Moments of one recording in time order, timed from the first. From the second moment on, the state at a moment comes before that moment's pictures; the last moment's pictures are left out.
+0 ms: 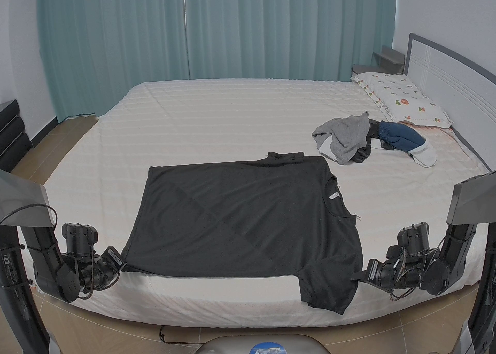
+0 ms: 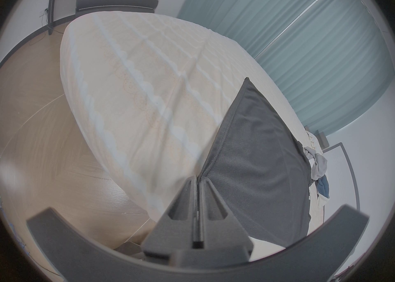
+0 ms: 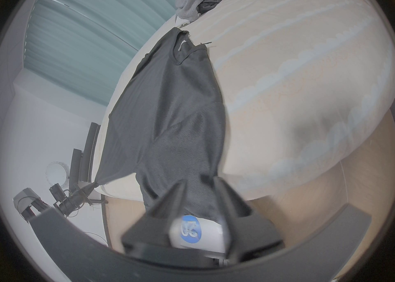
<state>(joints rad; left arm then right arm) 0.03 2.17 -0.28 -1.12 -0.02 -0.82 0.19 2.21 -0.33 -1.04 0.28 0.62</state>
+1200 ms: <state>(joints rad) 0.08 2.12 -0.19 -1.11 -0.02 -0.61 0.12 2.13 -0.21 -1.04 0.31 0.45</state>
